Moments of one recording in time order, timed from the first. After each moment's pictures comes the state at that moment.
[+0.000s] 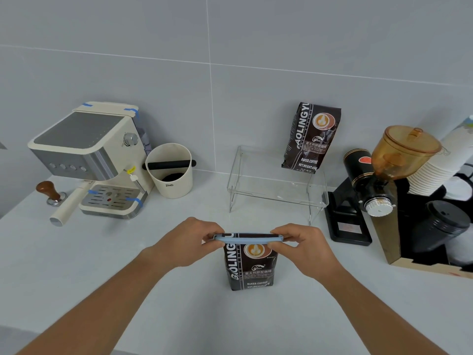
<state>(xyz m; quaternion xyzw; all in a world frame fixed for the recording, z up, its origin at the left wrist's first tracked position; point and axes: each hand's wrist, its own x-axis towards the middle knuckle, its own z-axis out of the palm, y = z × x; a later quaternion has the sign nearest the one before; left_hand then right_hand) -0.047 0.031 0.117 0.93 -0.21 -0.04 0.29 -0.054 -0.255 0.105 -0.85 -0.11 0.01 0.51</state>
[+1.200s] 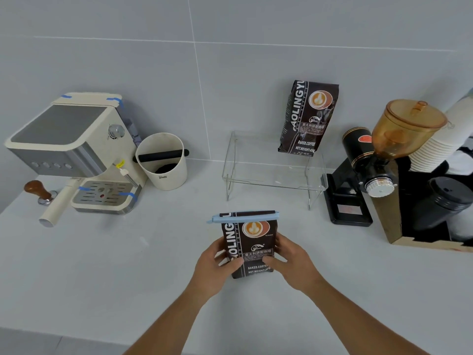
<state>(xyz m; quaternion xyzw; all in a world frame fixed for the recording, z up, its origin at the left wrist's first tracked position) -0.088 -0.026 0.003 0.74 0.10 -0.13 0.65 -0.077 -0.252 0.017 -0.80 0.00 0.15 0.59</state>
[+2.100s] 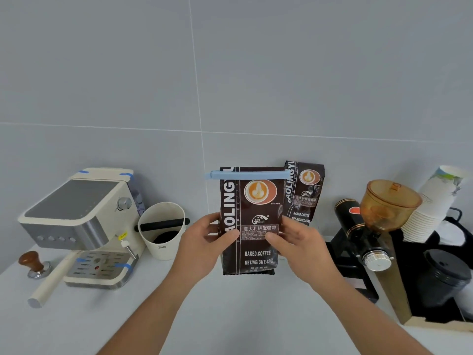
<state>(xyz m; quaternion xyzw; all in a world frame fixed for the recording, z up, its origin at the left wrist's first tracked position) 0.020 -0.016 0.189 0.75 -0.04 0.07 0.66 0.005 -0.235 0.200 -0.77 -0.08 -0.04 0.64</state>
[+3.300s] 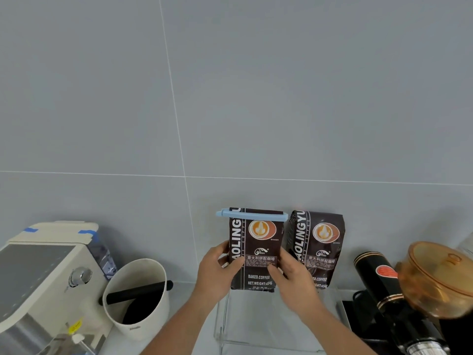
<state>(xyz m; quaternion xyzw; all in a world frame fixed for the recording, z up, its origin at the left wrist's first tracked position) 0.205 -0.052 0.149 0.77 0.01 0.03 0.64 0.180 -0.237 0.135 -0.79 -0.03 -0.05 0.61</state>
